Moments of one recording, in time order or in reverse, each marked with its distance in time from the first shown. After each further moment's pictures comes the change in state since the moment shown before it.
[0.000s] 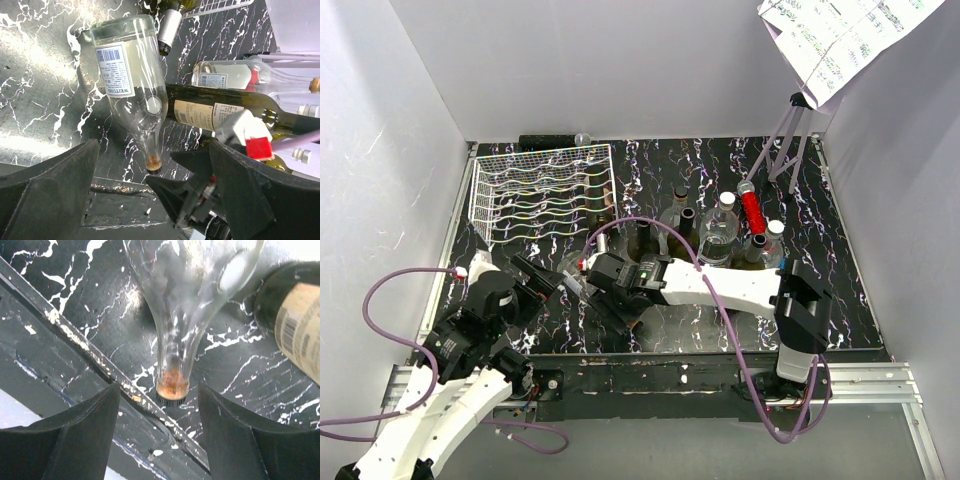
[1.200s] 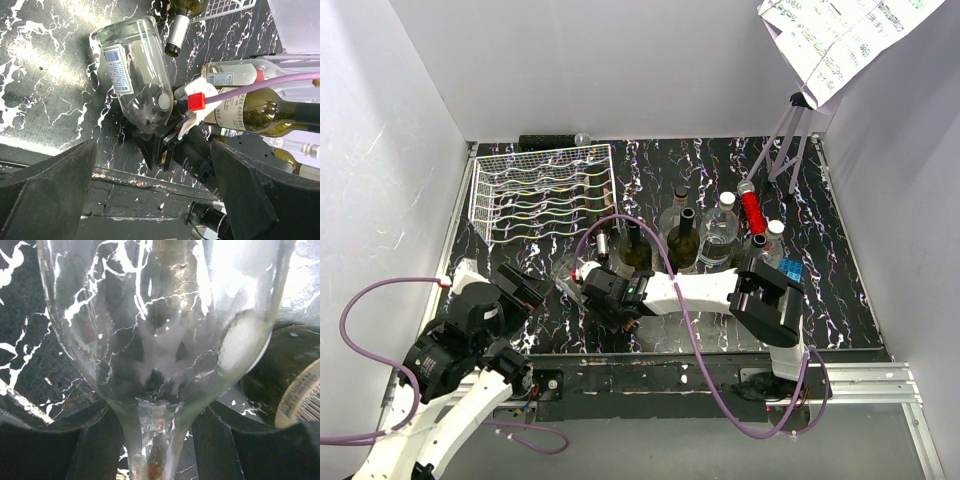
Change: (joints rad) left arm 0.000 -0.074 0.092 -0.161 -0.045 0.050; right arm -0.001 0.167 -0.118 0.360 0.084 -0.062
